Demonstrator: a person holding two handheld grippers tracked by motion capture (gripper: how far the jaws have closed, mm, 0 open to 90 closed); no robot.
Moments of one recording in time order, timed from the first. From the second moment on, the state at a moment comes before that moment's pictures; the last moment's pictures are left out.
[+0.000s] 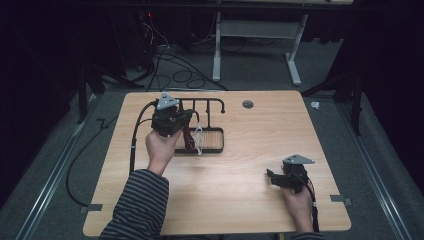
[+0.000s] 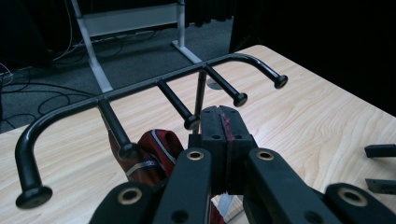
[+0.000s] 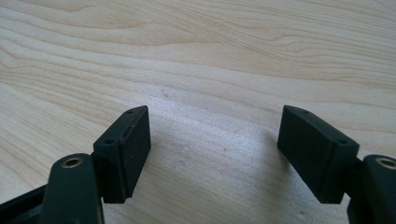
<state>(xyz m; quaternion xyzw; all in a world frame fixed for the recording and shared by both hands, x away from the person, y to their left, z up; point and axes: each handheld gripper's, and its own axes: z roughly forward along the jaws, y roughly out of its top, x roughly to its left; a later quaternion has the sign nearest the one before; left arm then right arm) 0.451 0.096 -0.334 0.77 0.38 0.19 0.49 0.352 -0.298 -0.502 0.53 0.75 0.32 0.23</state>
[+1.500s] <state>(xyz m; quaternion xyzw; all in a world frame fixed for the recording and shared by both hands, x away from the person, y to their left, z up) 0.475 0.097 -0.334 0.76 0.40 0.21 0.46 0.352 -0.298 -0.502 0.53 0.75 0.32 0.23</state>
